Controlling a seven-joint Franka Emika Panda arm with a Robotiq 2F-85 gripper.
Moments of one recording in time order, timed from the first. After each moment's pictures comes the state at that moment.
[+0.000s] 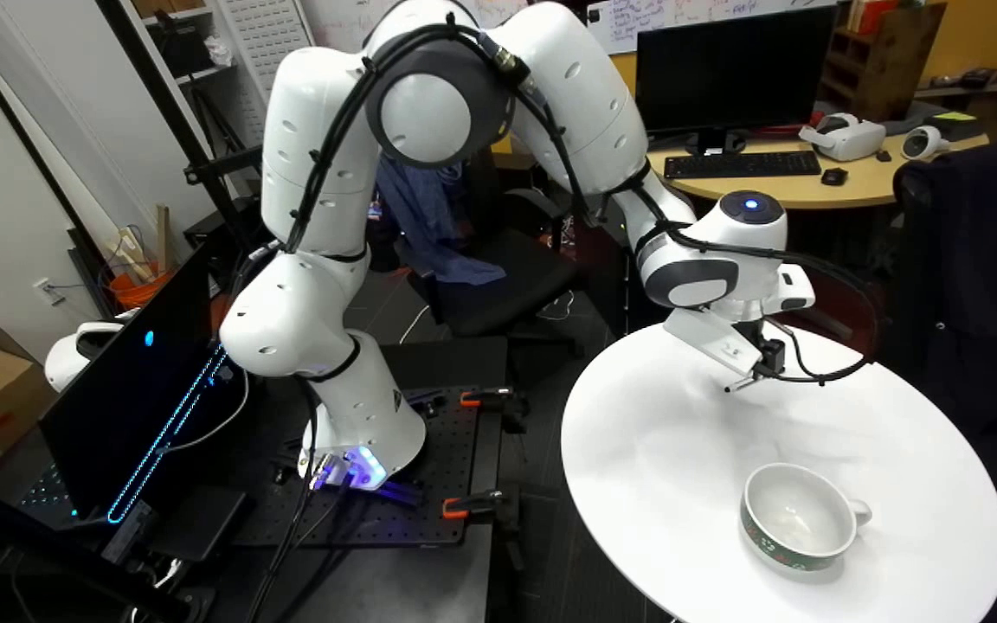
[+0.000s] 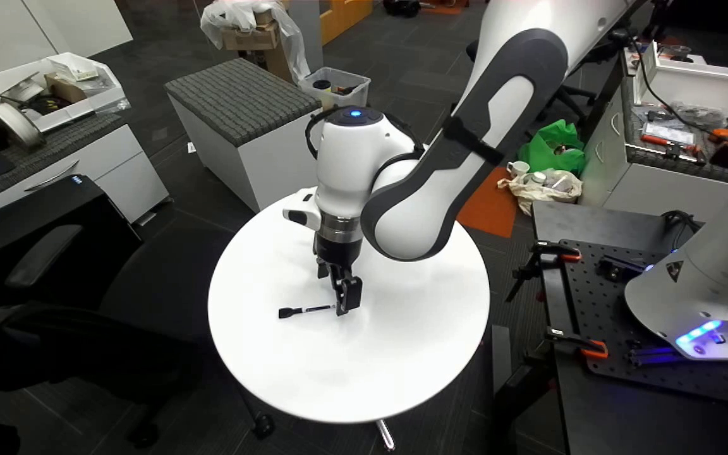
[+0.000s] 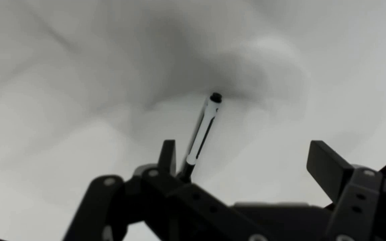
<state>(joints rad) -0.12 0.55 0.26 -2.10 0.08 2.80 -0.68</state>
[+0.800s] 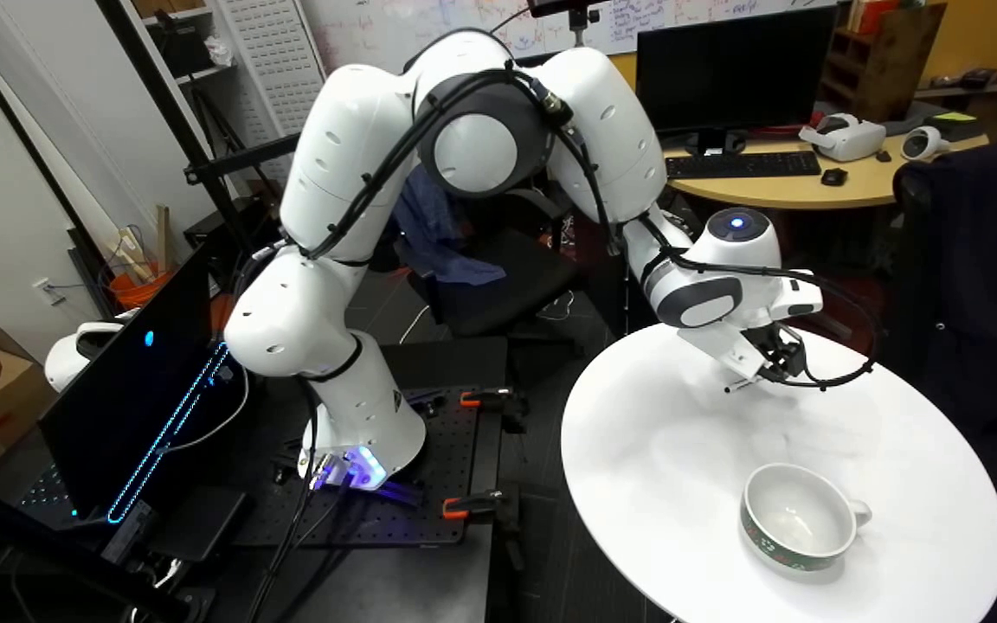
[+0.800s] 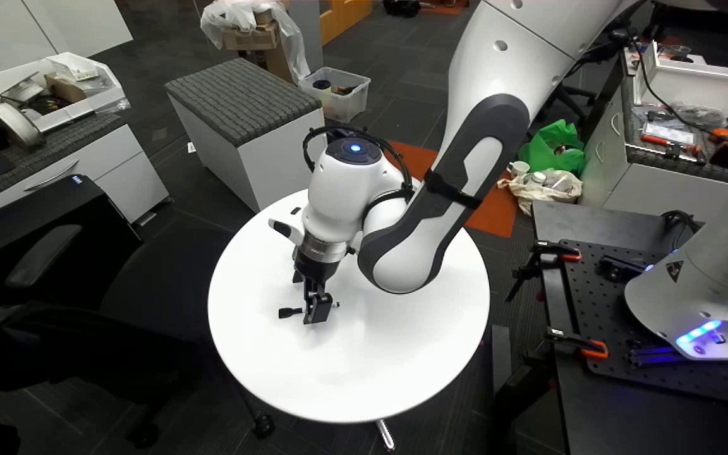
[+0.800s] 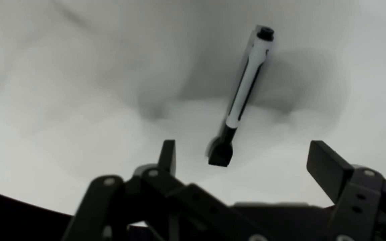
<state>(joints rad) -0.05 0.69 0.20 -2.00 -0.06 3.03 -0.46</state>
